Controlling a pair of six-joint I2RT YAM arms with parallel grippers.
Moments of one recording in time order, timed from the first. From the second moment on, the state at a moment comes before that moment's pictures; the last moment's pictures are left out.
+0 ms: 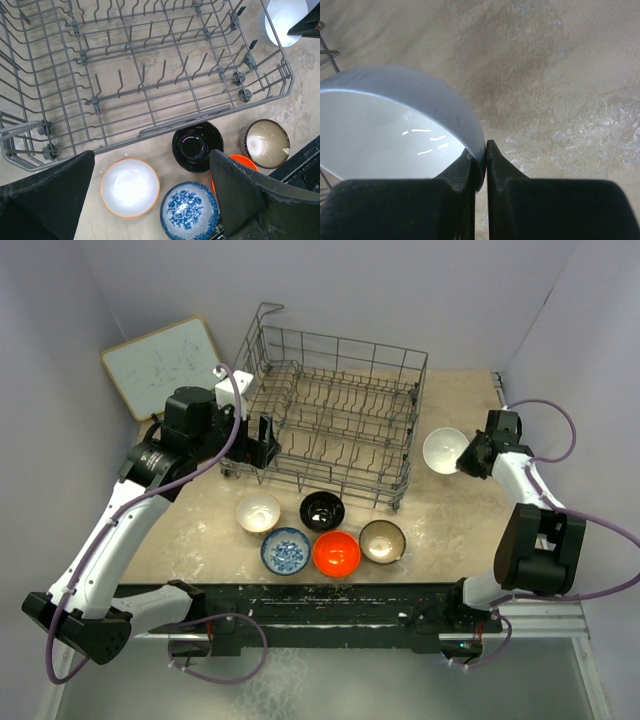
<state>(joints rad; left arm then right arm) -0.44 1.14 1.38 -0.72 0.16 -0.11 -0.19 1.49 1.02 -0.46 0.01 0.47</state>
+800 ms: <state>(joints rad) -0.44 1.15 1.36 -0.72 0.17 -0.11 -0.22 1.59 0.95 -0.39 0.01 0.48</state>
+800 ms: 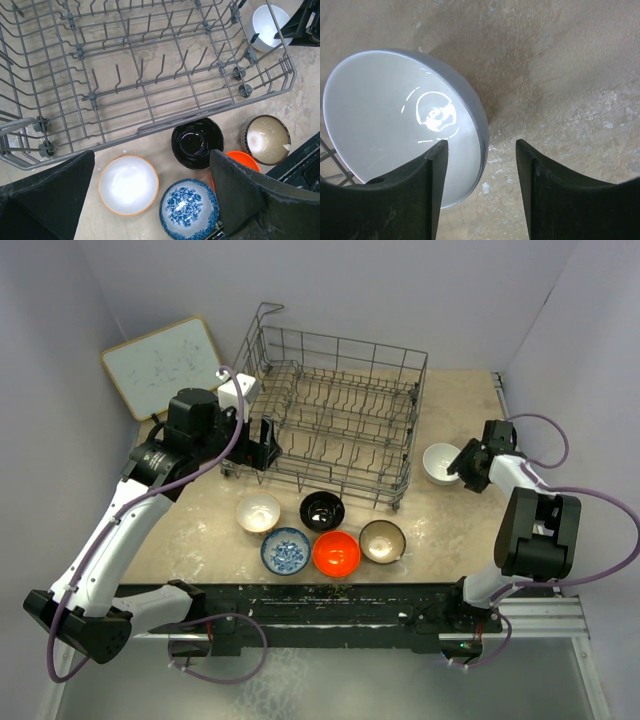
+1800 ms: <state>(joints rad) -0.42 1.15 1.42 -0.75 0.08 -0.06 -0.22 1.44 0.99 -0.43 0.06 0.47</state>
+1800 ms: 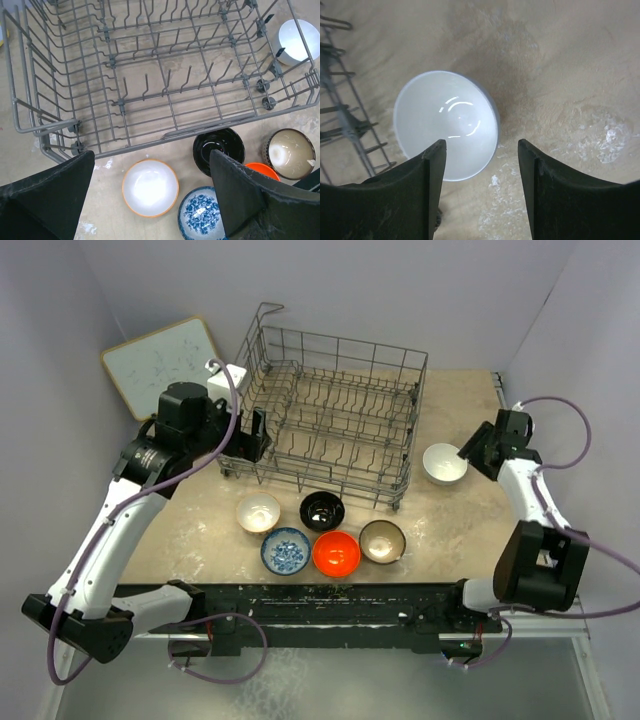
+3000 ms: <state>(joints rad) -0.40 1.13 1.42 -0.74 0.13 -0.09 0.12 1.80 1.43 -0.40 0.08 0.39</state>
